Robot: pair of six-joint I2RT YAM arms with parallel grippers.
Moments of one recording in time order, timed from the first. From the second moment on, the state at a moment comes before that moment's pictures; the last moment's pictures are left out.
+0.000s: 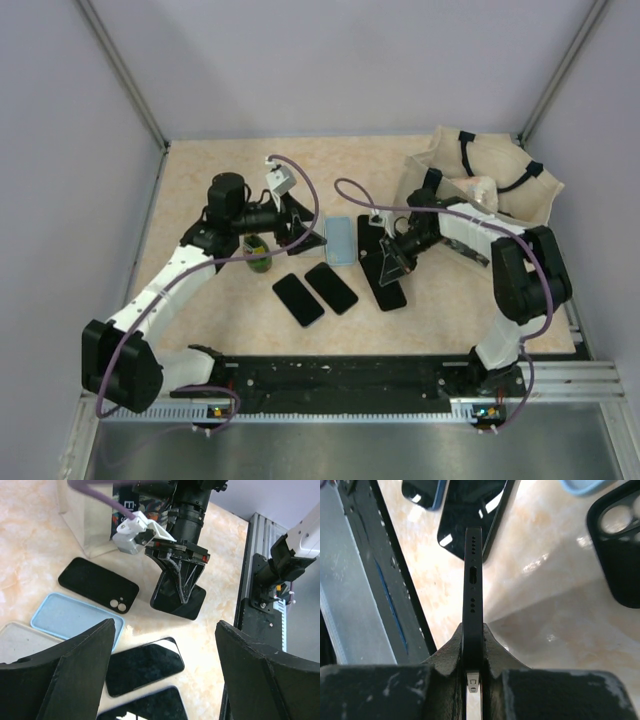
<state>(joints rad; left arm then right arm) -0.37 1.23 0.95 -0.02 0.92 -0.05 0.35 1.70 1.10 -0.80 -0.87 -0.48</state>
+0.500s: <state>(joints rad) -0.35 1.19 0.96 -0.19 0.92 0.01 0.41 1.89 1.17 -0.96 -0.89 -0.57</state>
